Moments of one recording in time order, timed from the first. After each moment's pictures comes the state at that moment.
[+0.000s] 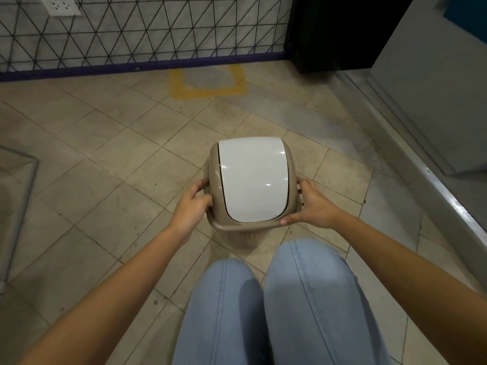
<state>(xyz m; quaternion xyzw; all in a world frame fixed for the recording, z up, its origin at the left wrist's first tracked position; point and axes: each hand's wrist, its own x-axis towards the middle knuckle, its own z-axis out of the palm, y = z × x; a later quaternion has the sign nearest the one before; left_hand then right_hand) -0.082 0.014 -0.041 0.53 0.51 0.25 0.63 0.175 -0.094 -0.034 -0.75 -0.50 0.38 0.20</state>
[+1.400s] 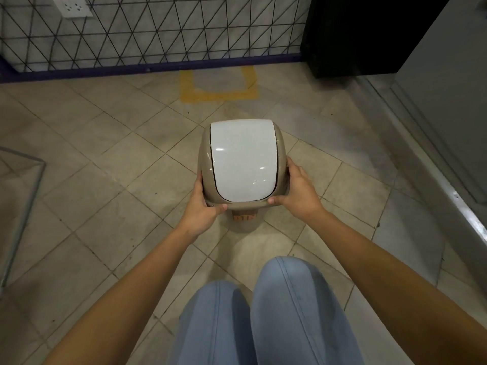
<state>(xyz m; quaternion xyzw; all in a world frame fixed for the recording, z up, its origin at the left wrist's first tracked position) -0.029 0.055 -0.053 0.60 0.48 0.27 0.58 0.185 -0.004 -0.033 -0.76 -0.49 0.30 0.31</state>
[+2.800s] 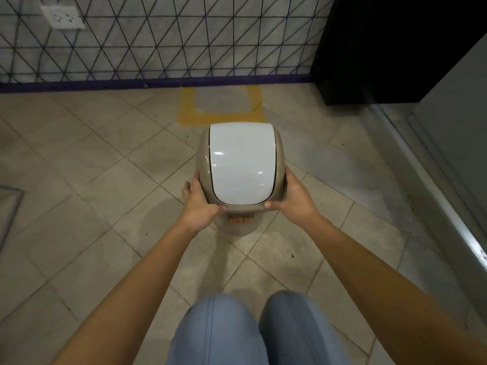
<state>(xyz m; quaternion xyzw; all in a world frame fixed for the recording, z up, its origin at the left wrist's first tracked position) 0.033 0.242 -0.052 0.60 0.56 0.23 0.52 0.237 0.171 -0.030 -0.74 -0.47 0.35 0.33</state>
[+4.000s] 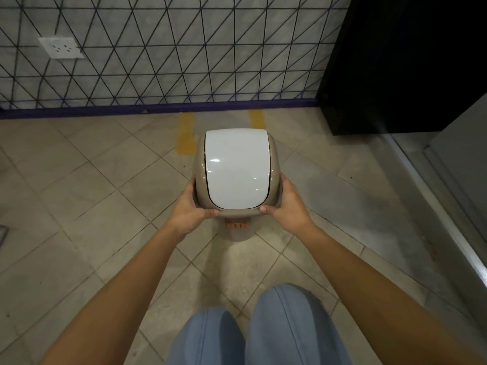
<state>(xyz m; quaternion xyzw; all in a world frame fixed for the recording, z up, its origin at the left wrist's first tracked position) 0.067 0.322 -0.046 0.58 0.52 0.27 0.57 0.283 0.253 -0.041 -0.73 -0.47 0.36 0.36</state>
